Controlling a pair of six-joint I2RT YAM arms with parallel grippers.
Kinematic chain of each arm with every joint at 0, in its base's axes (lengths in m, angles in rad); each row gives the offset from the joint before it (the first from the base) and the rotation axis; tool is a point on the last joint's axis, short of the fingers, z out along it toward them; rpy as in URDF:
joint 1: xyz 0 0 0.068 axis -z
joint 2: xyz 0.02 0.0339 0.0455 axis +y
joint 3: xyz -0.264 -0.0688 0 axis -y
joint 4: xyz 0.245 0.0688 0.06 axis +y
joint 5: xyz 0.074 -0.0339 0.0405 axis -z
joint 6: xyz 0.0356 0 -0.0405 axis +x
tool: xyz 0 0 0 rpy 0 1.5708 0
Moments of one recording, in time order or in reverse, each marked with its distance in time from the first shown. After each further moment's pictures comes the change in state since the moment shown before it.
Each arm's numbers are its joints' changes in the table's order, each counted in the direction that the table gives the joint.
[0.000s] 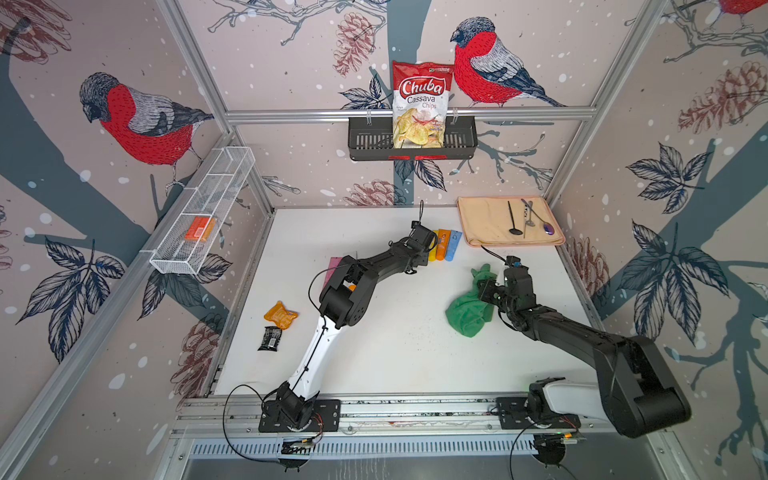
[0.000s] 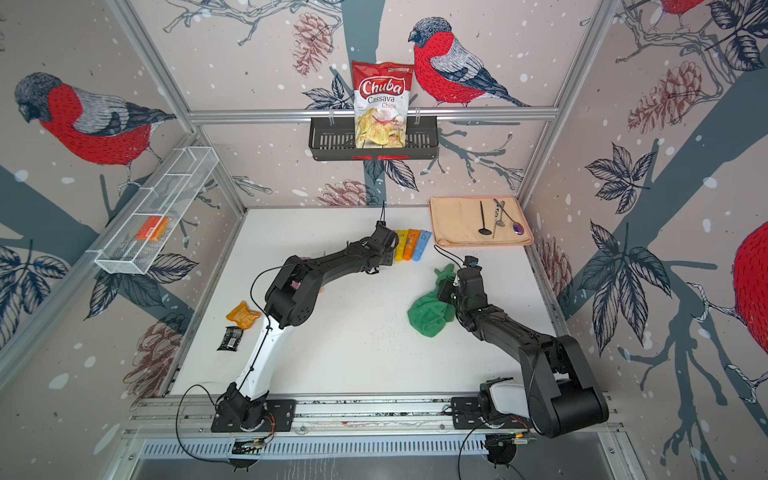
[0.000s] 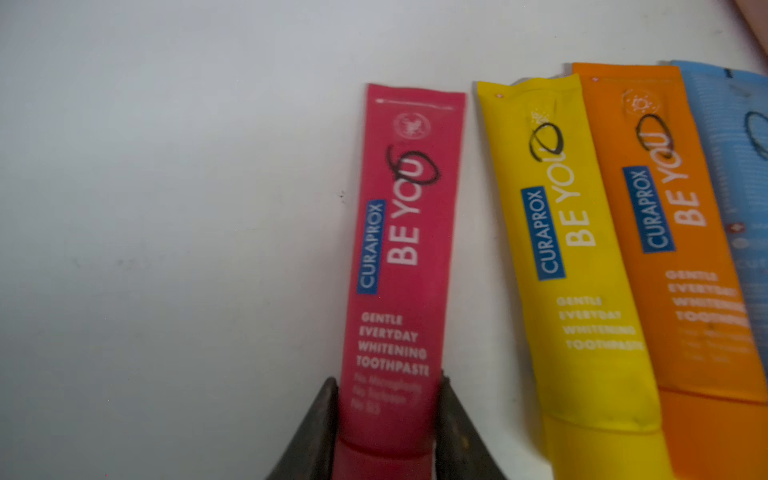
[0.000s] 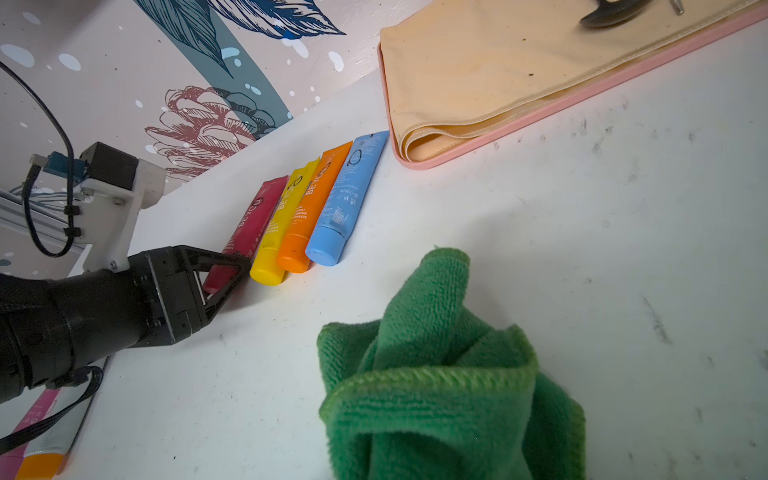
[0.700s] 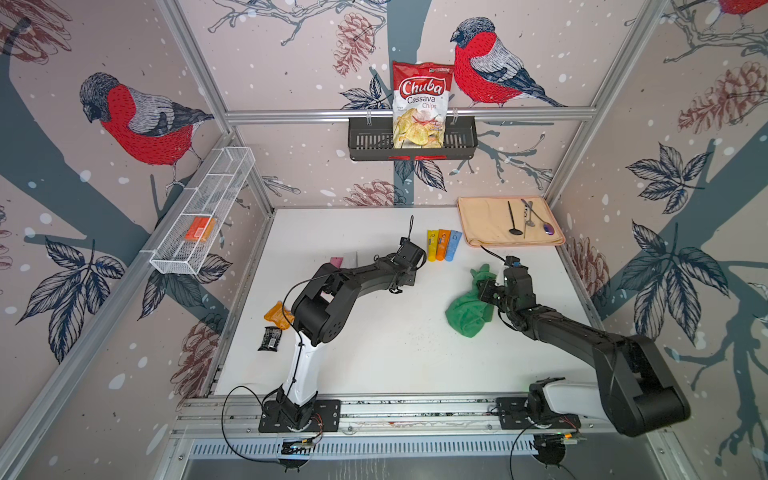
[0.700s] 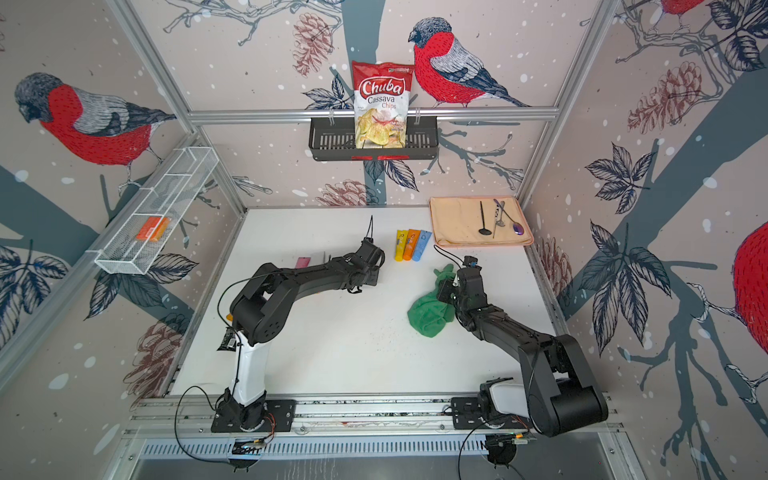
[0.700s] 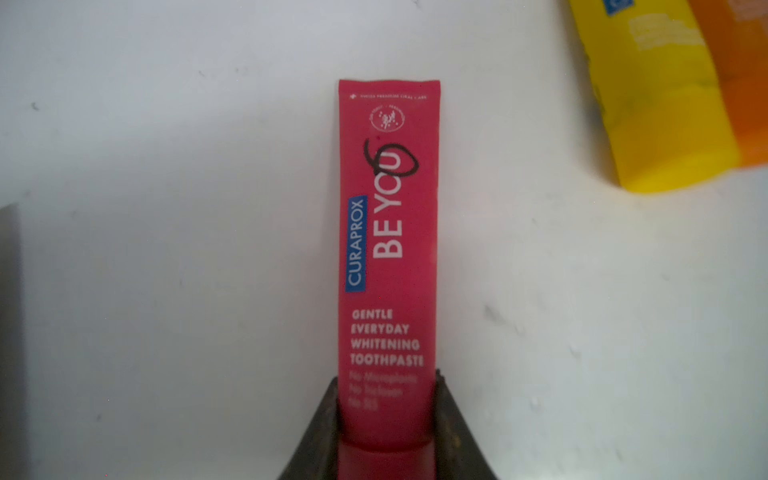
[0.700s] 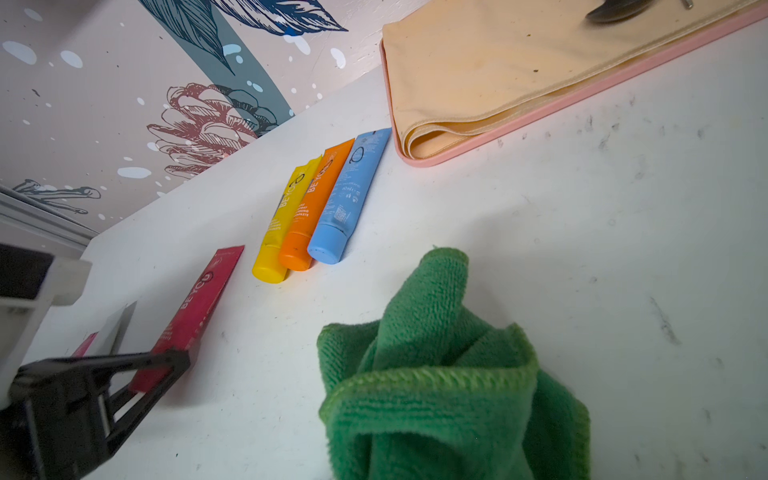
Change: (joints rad) left arm 0.049 -0.370 -0.526 -0.055 0.013 0.029; right arm 0.000 0.008 0.008 0.001 -0.012 -0.001
